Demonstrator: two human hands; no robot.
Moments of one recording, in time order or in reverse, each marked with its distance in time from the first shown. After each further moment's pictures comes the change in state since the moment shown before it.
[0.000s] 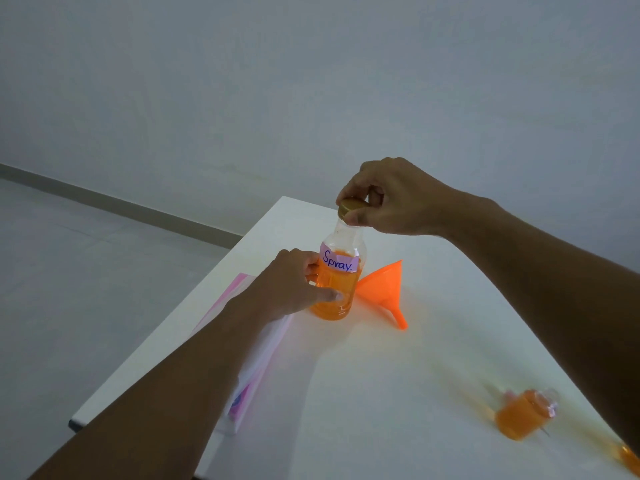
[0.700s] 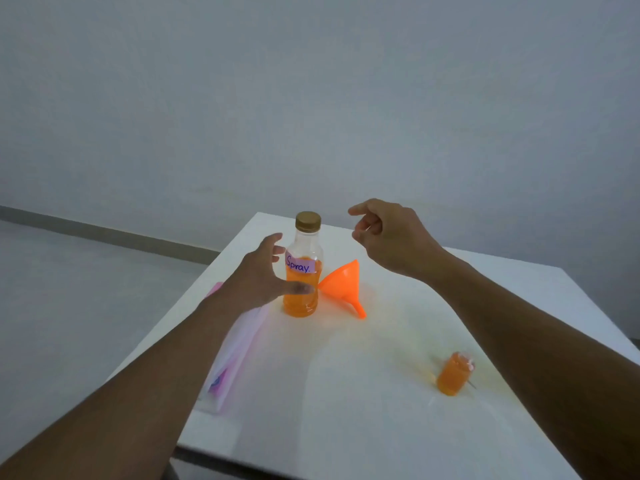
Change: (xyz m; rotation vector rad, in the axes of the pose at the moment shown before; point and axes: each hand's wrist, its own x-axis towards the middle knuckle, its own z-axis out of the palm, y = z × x) left_hand -0.027 0.042 -0.019 0.029 0.072 -0.088; right_hand -0.090 0.003 0.004 0.284 0.300 0.409
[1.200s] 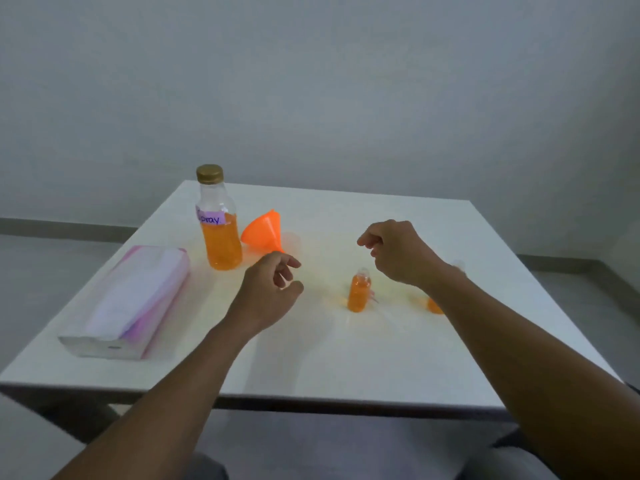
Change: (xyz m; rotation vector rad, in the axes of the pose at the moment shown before) left_hand -0.097 0.056 0.140 -0.125 0.005 0.181; right_hand -0.134 0.116 -0.060 -0.235 -0.080 0.218
